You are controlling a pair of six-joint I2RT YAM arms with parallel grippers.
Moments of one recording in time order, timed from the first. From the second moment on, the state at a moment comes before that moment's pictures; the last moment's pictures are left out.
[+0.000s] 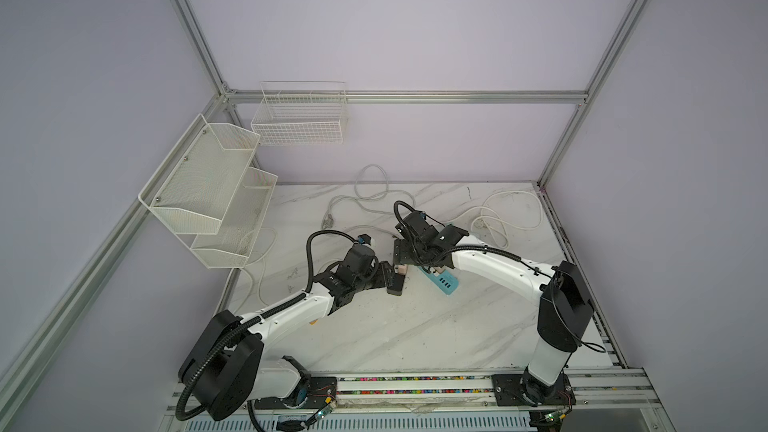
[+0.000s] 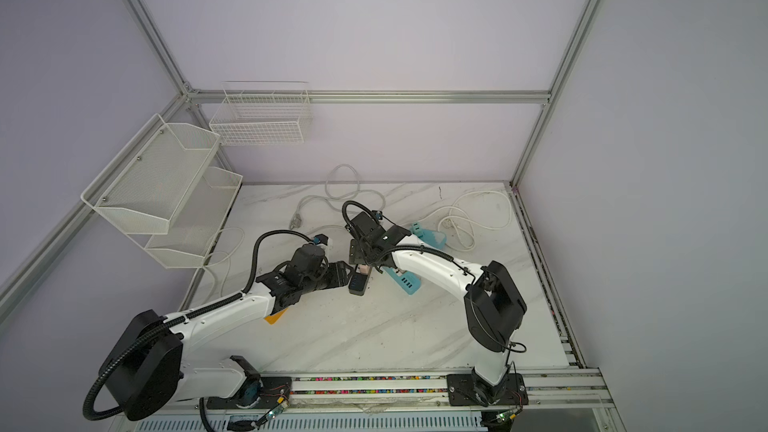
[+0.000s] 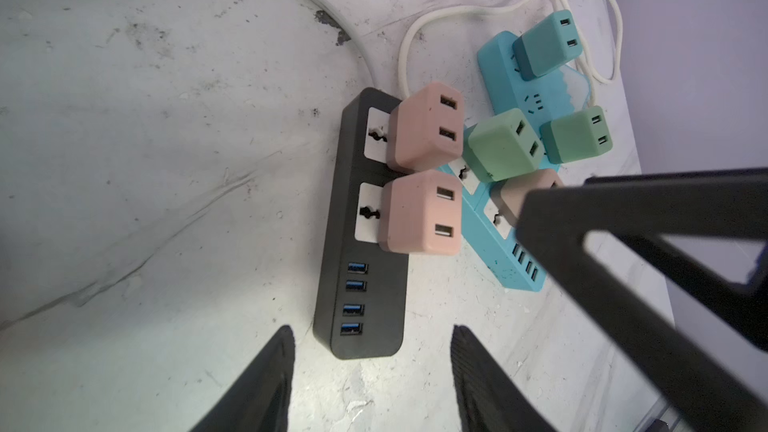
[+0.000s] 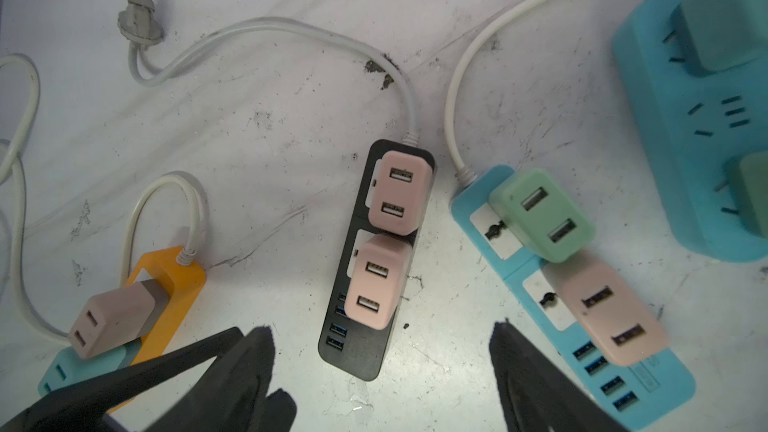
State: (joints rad) left arm -0.62 1.35 0.72 -0.10 0.05 -0.72; right arm 0.86 1.81 1.48 -0.71 0.21 0.83
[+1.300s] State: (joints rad) left arm -0.60 1.57 0.64 0.16 0.13 -0.84; right arm 0.88 2.01 1.54 -0.70 0.24 0.95
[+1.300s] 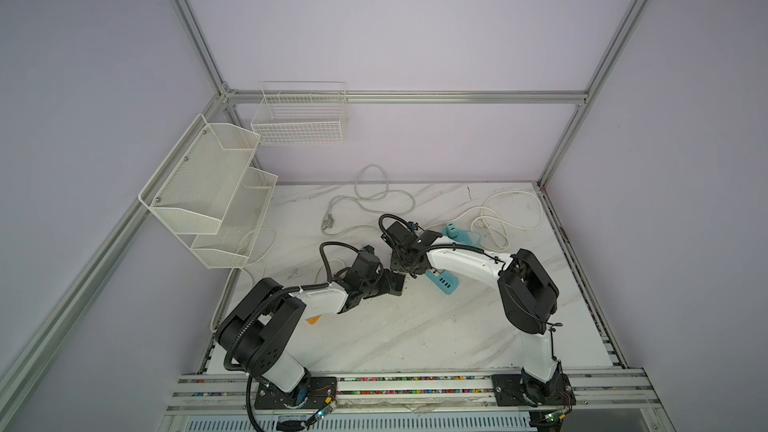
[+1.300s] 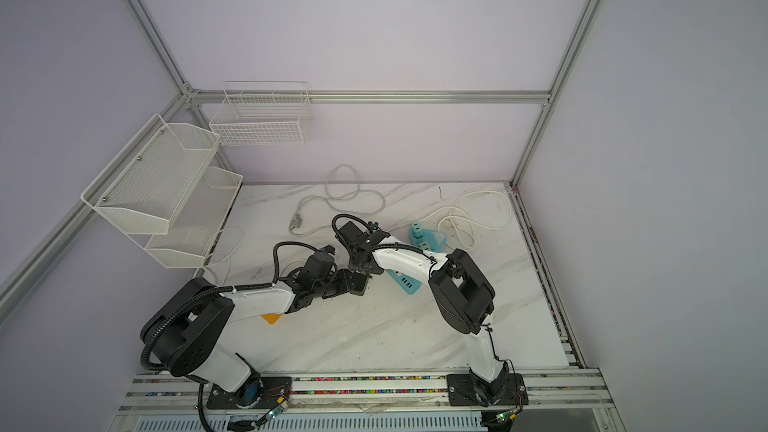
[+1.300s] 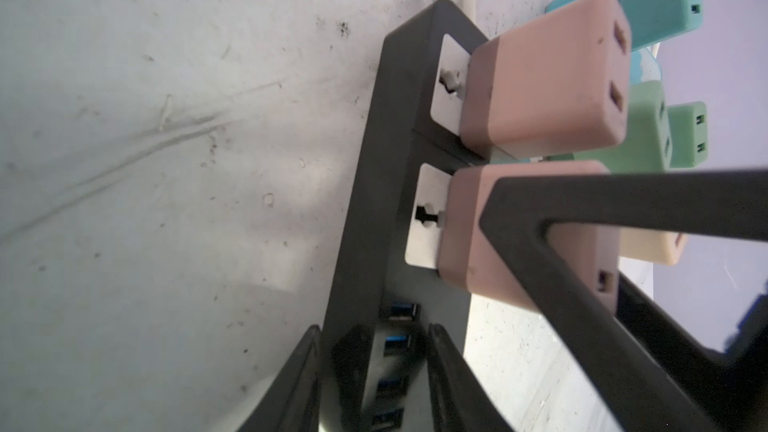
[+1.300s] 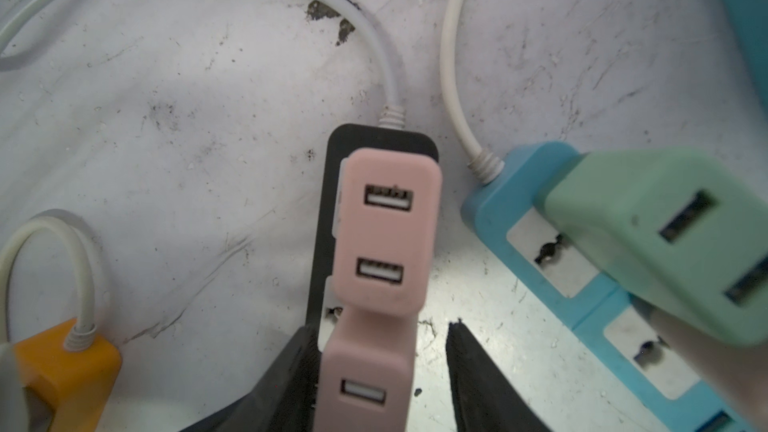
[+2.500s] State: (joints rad) left arm -0.60 1.59 0.62 0.19 0.14 -0.92; right arm 0.90 2.05 1.55 -0.70 0.29 1.00
